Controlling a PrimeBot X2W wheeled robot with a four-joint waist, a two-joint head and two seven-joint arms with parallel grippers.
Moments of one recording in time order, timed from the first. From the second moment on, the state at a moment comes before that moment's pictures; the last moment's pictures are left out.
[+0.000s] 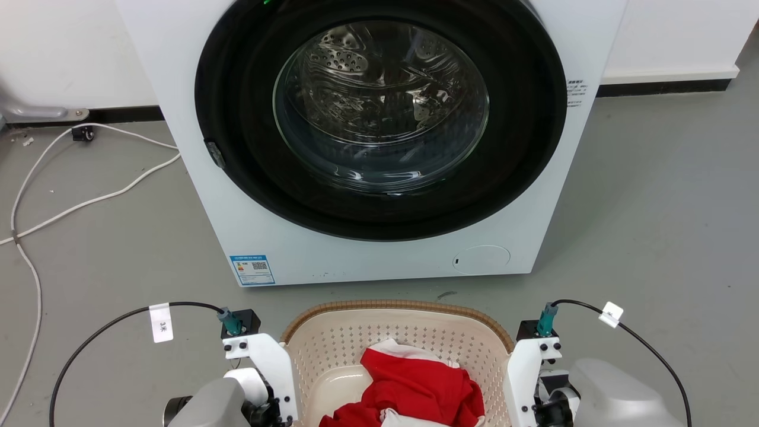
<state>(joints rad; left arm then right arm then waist) -0.60 0.08 -0.42 1.30 -0.64 -0.06 0.26 -0.68 -0.07 1.10 1.29 1.18 0.12 0.62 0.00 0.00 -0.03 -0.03</state>
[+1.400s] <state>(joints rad) -0.60 0.08 -0.44 1.30 -0.68 -0.06 0.26 -0.68 -0.07 1.13 1.29 1.20 0.12 0.61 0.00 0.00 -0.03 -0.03</state>
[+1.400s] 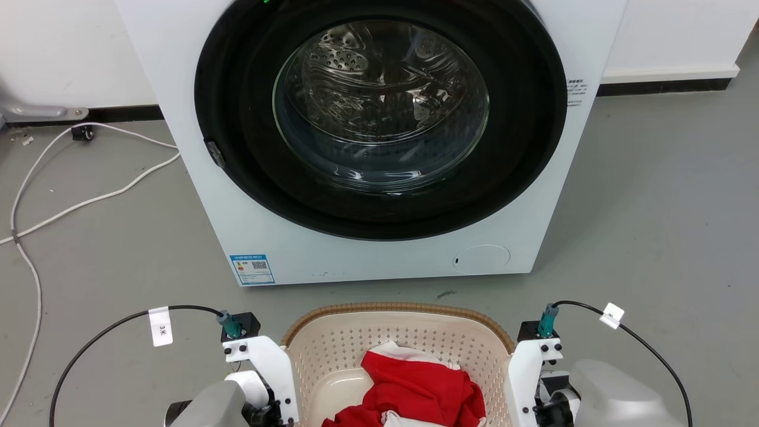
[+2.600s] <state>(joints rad) -0.59 0.08 -0.46 1.30 -0.70 -0.05 0.25 -0.68 -0.07 1.14 1.30 1.22 0.12 0.60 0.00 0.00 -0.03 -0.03</state>
